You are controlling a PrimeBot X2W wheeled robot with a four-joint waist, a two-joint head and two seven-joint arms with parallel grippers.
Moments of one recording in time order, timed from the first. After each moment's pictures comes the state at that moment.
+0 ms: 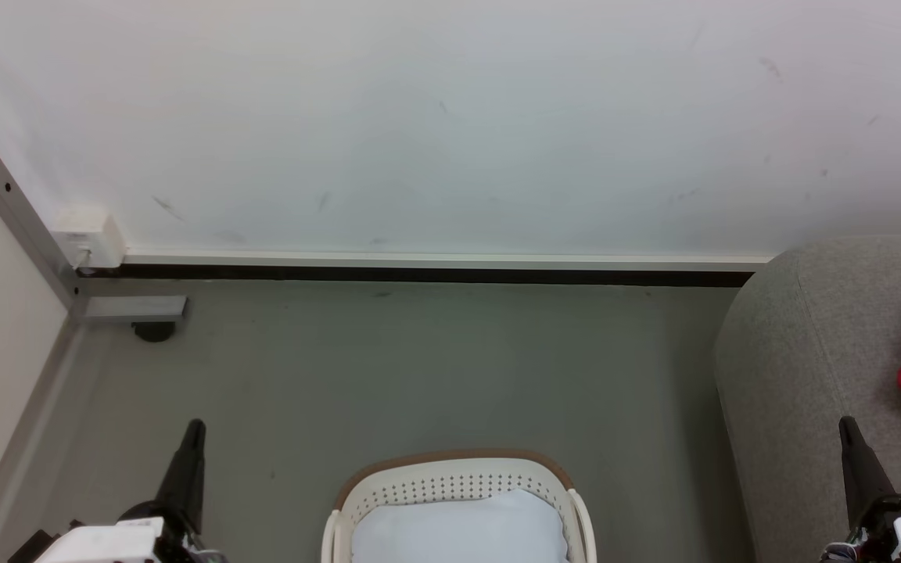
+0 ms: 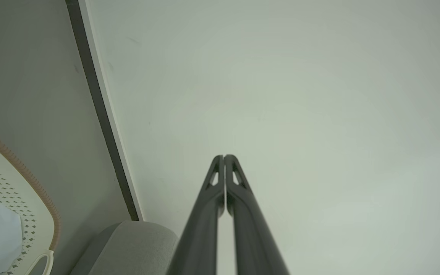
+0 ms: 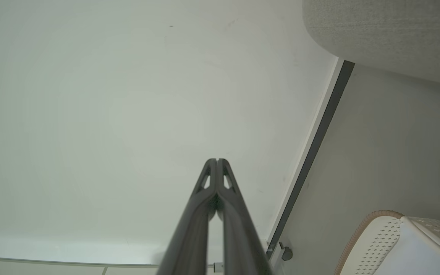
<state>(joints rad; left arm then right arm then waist) -0.11 0.05 0.11 0.25 -1.61 -0.13 0.11 -0.10 -0.05 -0.11 0.25 1.61 0.13 0.11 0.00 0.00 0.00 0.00</state>
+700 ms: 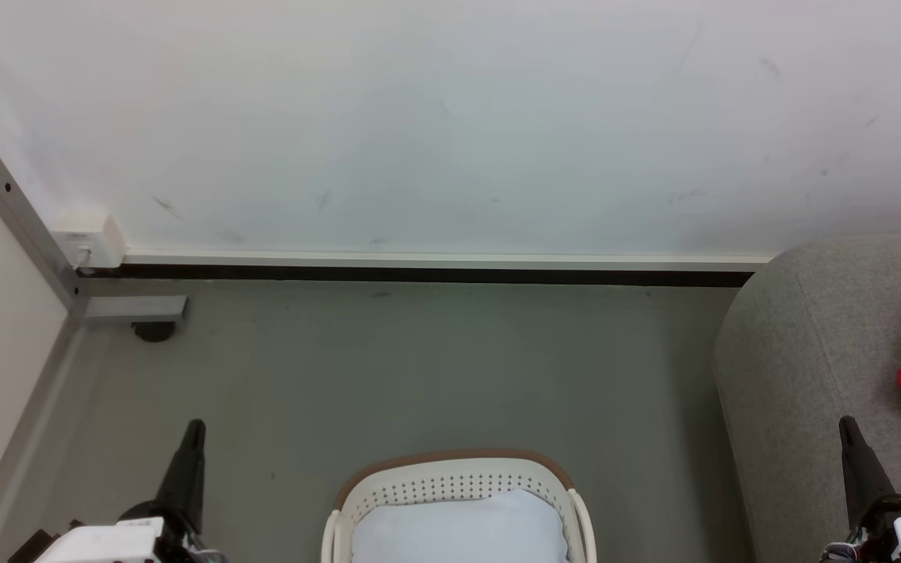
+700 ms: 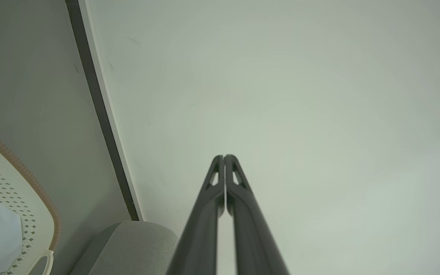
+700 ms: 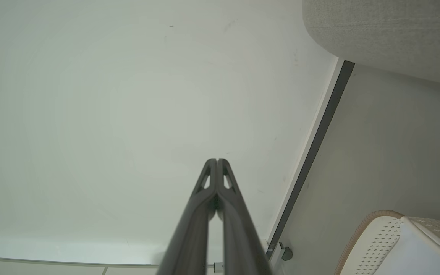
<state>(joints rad) -0.11 0.05 0.11 0.25 -1.61 -0.13 0.11 -0.10 -0.05 -0.11 0.25 1.61 0.13 0.11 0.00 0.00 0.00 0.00</state>
